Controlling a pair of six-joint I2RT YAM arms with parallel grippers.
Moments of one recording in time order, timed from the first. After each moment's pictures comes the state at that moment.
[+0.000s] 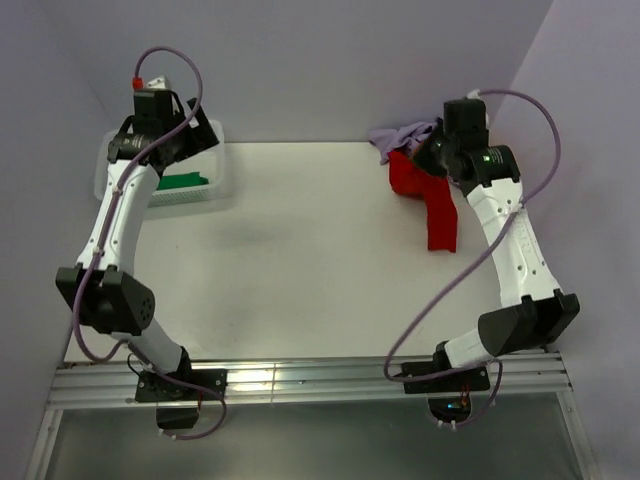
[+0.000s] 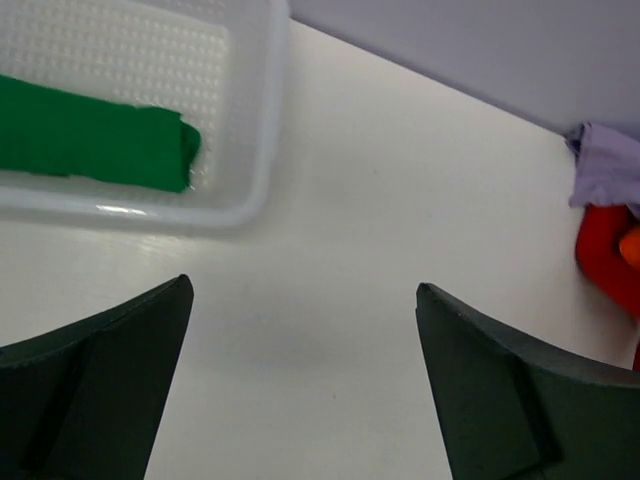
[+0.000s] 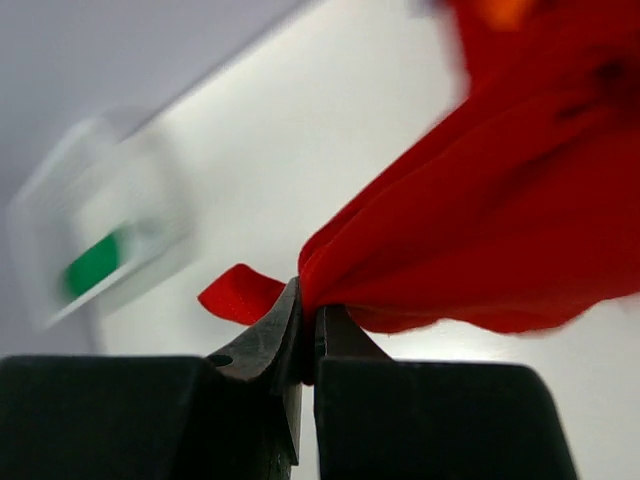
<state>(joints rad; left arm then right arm) -0.08 1.69 1.85 -0.74 -0.07 -0.45 0.12 1.46 1.66 -0.87 0.09 0.72</state>
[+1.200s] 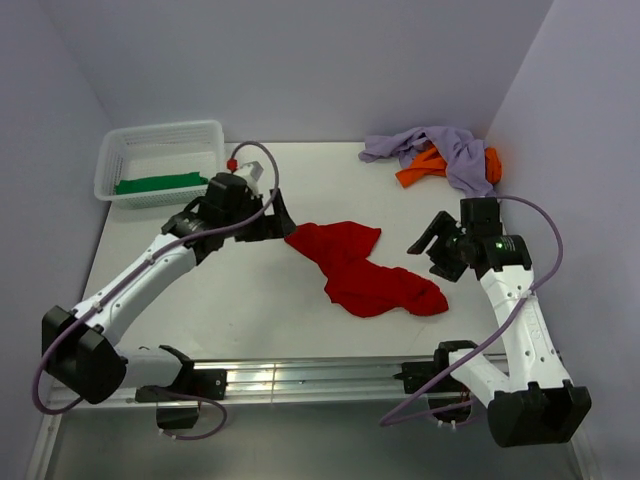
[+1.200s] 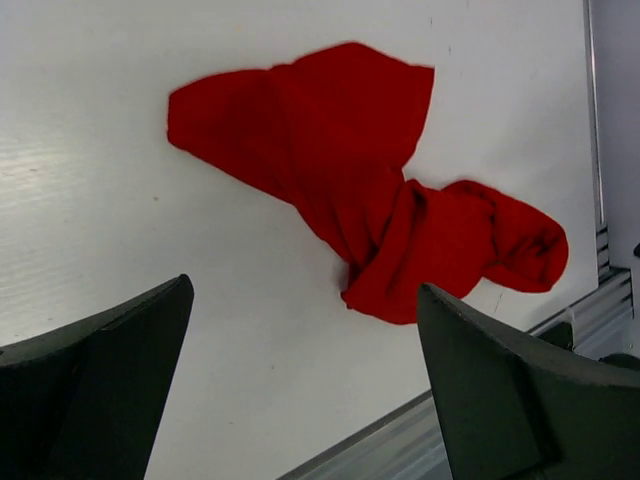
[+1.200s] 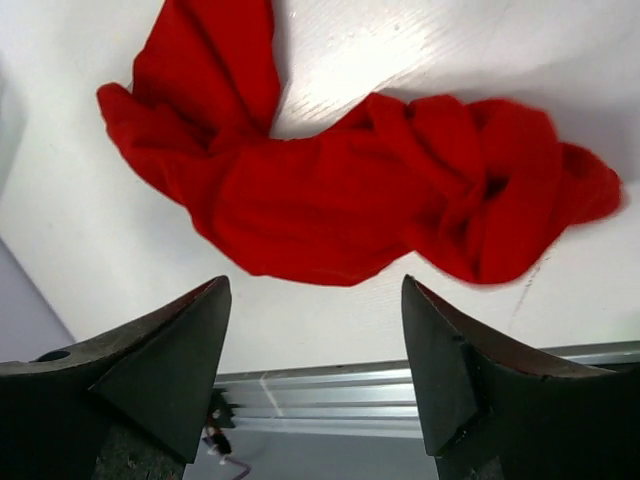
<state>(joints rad) -0.50 1.27 1.12 -0.48 0.13 -0.57 0.01 0.97 0.99 -1.01 -0.18 0.74</state>
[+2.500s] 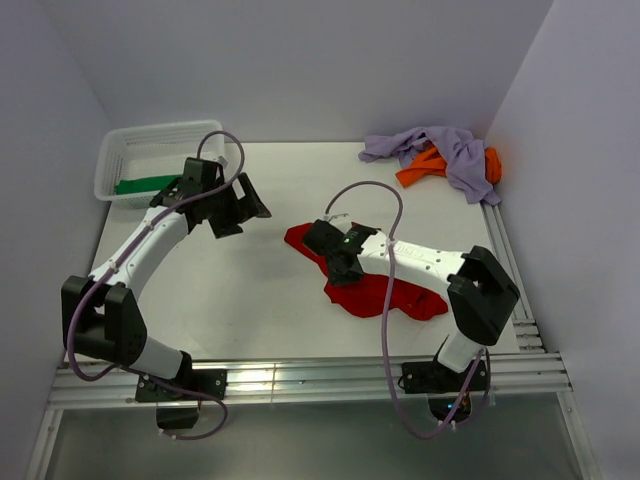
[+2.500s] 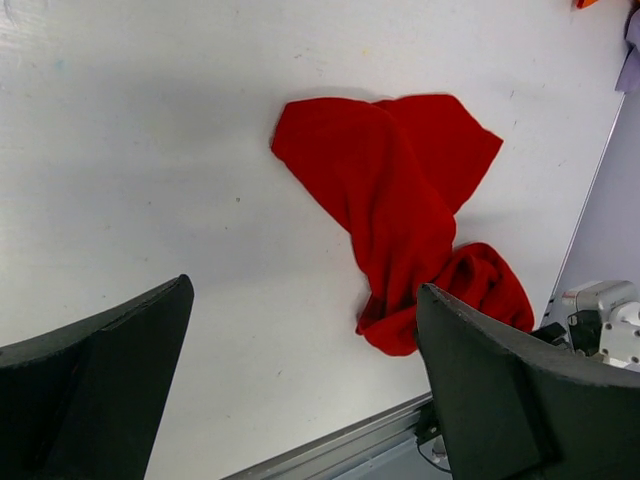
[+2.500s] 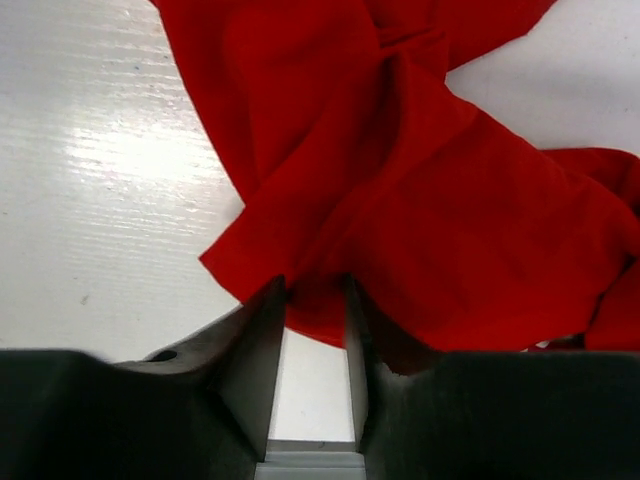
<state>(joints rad) -0.26 1.48 1.21 -0.57 0.28 -0.67 0.89 1.64 1.18 -0.83 0.35 0.69</state>
